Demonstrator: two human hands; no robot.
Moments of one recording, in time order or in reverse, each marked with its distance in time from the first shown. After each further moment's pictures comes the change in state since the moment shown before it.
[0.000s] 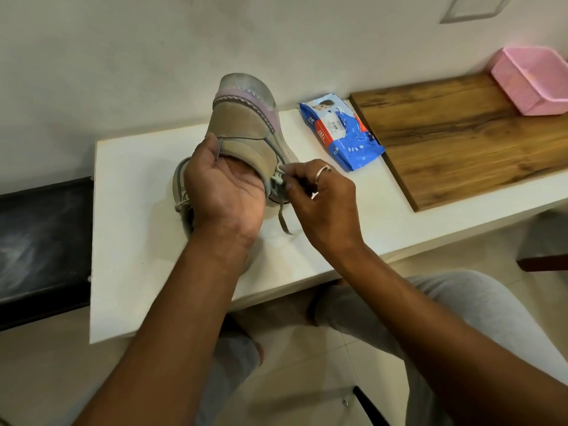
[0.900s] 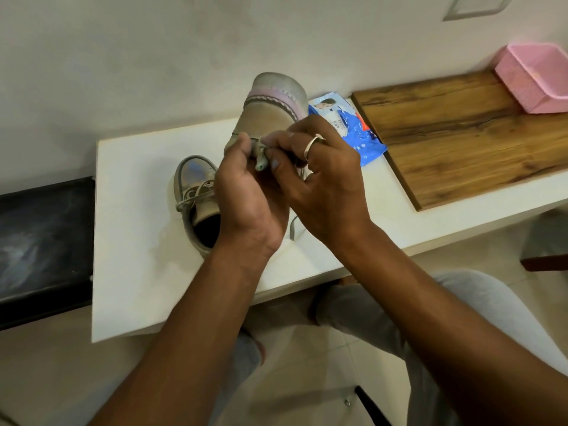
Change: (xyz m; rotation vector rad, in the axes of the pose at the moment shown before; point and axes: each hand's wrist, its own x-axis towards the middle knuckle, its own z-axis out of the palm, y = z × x) left_hand -0.021 -0.014 0.008 0.154 -0.155 -0.123; right_hand 0.024 -0.037 -0.009 -0.005 0.062 -0.286
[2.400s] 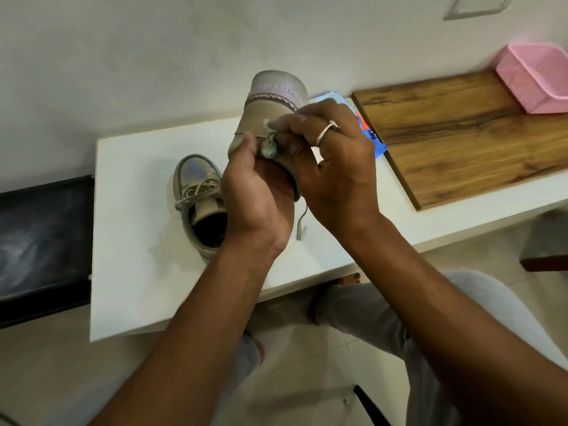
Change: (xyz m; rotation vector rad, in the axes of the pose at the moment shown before) left_hand 0.002 -0.008 0.001 0.087 0.018 0.032; right_hand 0.010 0.012 -0.005 -0.111 0.085 -0.123
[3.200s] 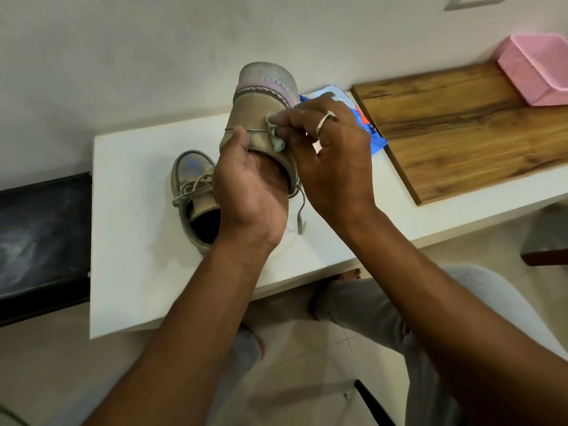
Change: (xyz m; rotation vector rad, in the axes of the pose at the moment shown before) left_hand 0.005 -0.002 -0.003 -0.109 -0.053 0.024; right_hand -0.001 0.009 0.005 0.066 -0.034 0.152
